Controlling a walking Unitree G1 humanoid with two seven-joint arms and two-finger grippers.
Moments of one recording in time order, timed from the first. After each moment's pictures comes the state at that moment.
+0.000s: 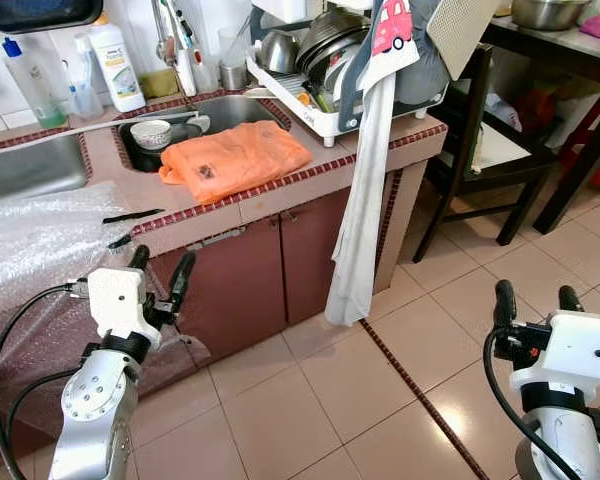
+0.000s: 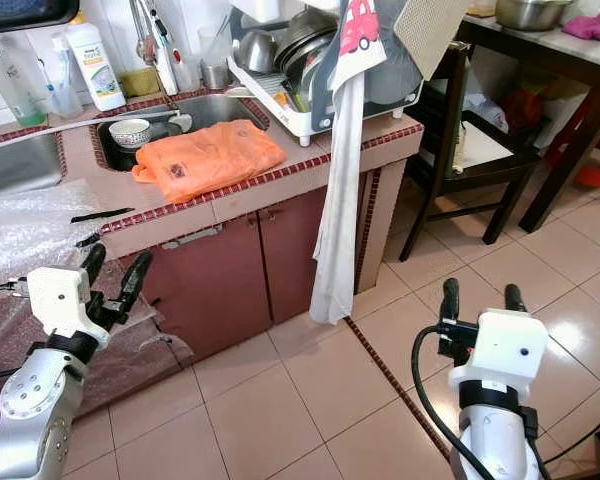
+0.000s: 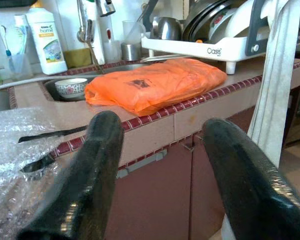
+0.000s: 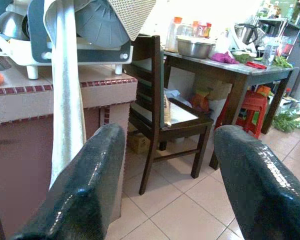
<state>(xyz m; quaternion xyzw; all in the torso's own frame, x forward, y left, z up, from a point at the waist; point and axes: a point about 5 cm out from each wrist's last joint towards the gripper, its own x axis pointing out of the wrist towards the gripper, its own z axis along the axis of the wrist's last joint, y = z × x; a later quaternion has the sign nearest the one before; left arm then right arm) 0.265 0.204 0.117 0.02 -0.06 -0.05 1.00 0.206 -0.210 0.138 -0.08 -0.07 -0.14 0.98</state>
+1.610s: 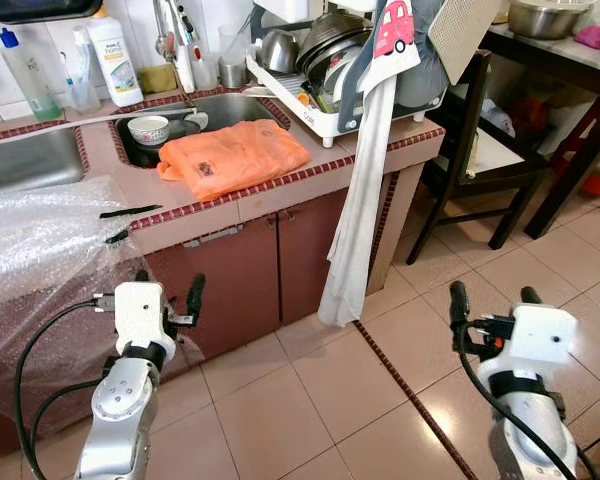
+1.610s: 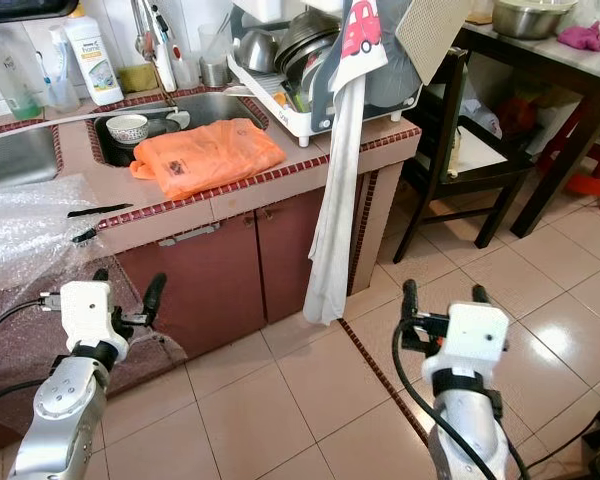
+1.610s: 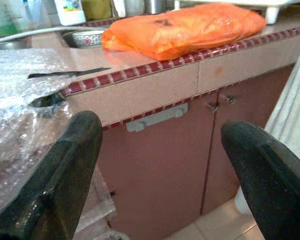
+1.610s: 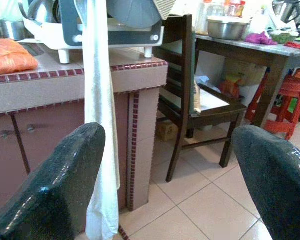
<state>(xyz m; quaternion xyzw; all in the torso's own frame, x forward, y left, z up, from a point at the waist) 0.275 0.200 0.081 0.04 0.01 0.01 1.00 0.230 -0.197 0.115 -0.03 -0.04 -0.09 0.99</state>
